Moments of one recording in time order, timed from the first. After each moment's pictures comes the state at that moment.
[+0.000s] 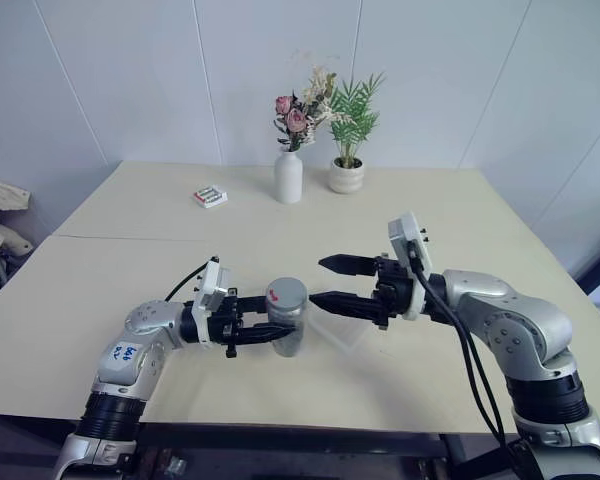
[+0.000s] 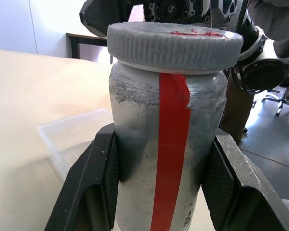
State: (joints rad) left arm -0.54 0.50 0.02 0.05 -0.54 0.32 -1.23; right arm -0.73 -0.51 0.01 -0.27 0.77 0.83 0.88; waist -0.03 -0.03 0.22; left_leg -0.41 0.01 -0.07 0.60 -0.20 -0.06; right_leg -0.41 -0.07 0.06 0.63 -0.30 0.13
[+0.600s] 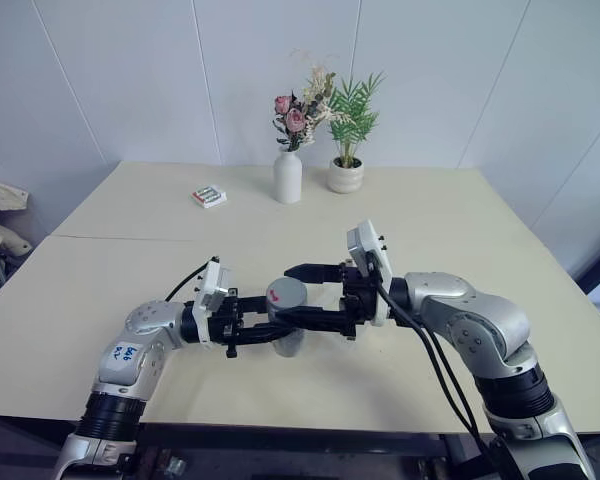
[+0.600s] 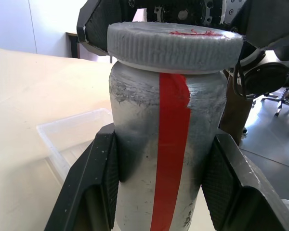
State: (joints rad) left arm -0.54 0.50 0.01 0.05 -0.54 0.31 -1.23; right arm -0.76 -0.44 0.13 -0.26 0.70 0.79 0.90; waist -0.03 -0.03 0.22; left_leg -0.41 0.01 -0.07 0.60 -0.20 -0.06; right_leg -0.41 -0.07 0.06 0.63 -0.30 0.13
